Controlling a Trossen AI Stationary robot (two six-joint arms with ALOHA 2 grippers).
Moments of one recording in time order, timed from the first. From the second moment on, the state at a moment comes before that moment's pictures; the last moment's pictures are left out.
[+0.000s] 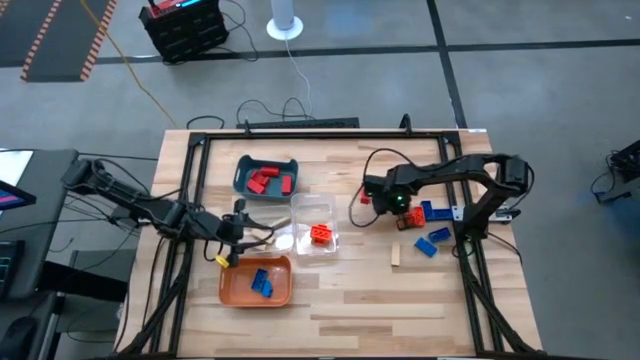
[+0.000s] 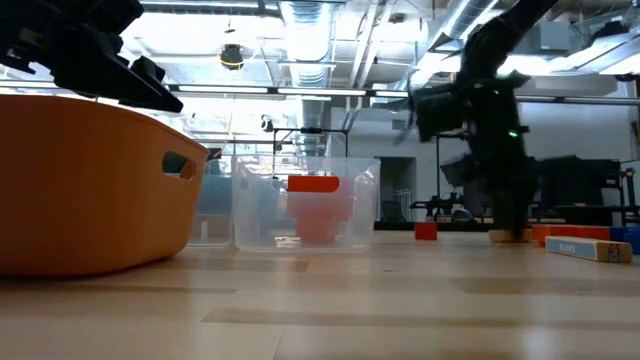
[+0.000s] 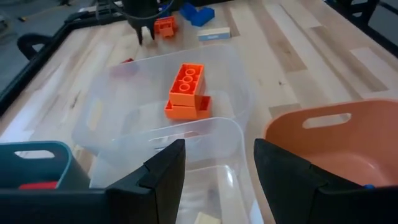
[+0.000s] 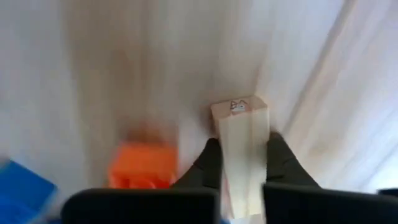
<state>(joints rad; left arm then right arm) -0.36 0.78 0.37 -0.01 -0.37 0.01 -0.25 1.65 0.89 -0.89 0.07 -0.42</state>
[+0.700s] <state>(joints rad) -0.34 0.79 0.37 0.09 -0.50 0.06 -0.03 1.63 1.41 -0.49 0.07 -0.08</state>
